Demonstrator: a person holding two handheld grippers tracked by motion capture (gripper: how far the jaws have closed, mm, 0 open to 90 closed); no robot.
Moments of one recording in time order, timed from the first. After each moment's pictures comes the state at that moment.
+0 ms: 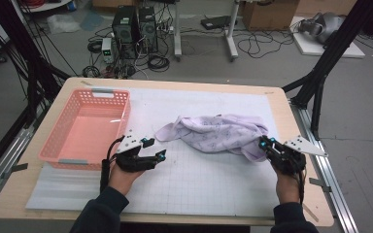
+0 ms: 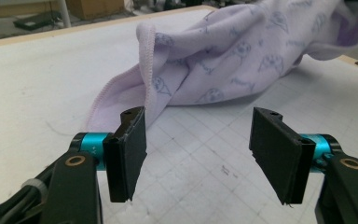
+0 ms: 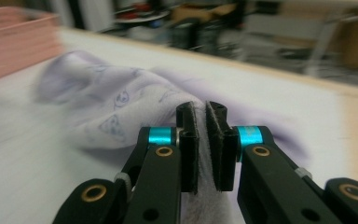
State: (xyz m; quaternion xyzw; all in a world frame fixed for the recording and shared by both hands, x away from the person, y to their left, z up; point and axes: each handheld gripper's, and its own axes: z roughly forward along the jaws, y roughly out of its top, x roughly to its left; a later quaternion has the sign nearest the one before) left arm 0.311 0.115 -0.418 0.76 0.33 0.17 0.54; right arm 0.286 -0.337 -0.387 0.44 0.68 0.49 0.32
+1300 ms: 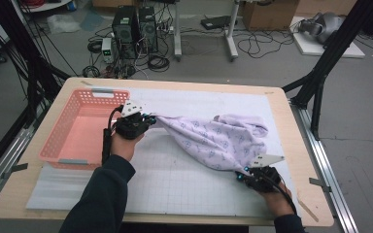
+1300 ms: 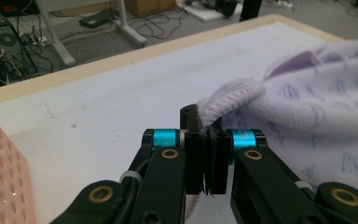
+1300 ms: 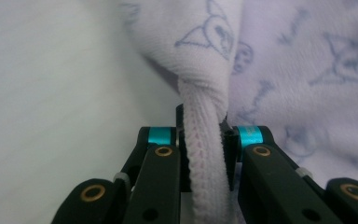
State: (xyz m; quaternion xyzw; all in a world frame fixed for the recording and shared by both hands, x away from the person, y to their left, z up) left arm 0.378 0.129 -0.377 0.73 0.40 0.24 0.50; right arm 0.266 -0.289 -0.438 0.32 0.86 0.36 0.13
